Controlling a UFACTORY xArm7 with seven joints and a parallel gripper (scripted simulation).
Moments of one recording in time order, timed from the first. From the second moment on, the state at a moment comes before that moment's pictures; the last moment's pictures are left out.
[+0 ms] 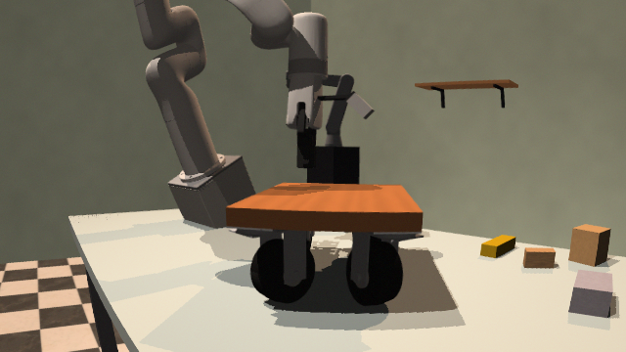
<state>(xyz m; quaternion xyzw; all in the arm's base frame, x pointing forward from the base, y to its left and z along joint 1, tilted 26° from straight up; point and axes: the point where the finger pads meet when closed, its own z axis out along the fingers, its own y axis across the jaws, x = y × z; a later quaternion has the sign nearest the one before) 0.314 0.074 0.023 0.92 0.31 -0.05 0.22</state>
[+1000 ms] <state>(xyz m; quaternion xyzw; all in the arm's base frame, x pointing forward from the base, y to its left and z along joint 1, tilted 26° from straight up) 0.317 0.052 -0.022 0.92 0.31 -0.05 0.22</state>
